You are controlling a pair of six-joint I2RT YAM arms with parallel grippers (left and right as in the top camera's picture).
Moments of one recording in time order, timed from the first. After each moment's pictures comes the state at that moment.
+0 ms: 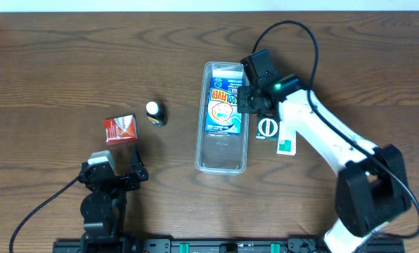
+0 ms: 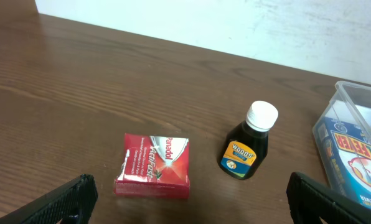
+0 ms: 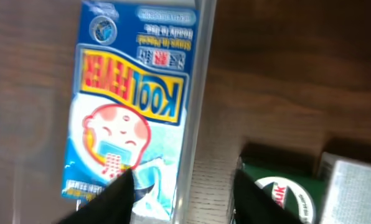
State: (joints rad) left arm 0.02 0.02 0.11 -0.34 -0.06 -0.20; right arm 0.48 1.84 1.37 -0.69 0.02 0.51
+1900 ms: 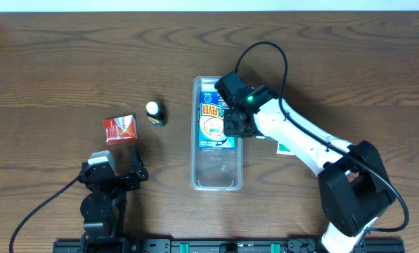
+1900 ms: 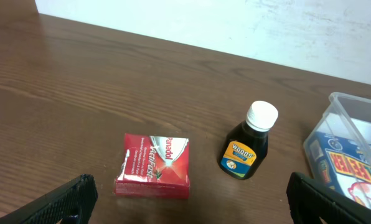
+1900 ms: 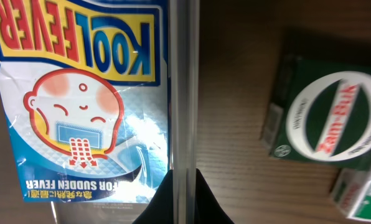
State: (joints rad) left arm 0.02 0.02 0.11 -0.34 -0.06 -0.20; right arm 0.62 1.88 1.37 -0.88 0.05 0.66
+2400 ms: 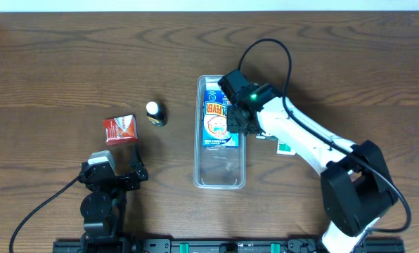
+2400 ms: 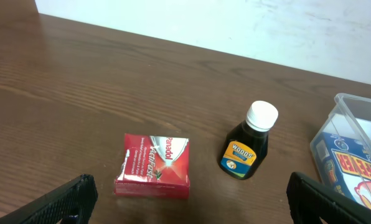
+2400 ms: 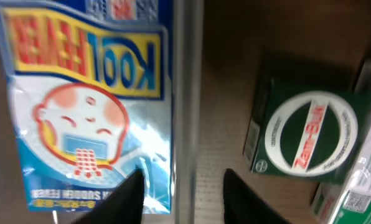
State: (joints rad) left arm 0.02 0.02 0.11 -0.34 -0.06 -0.20; right arm 0.60 1.87 1.37 -0.85 0.09 0.64
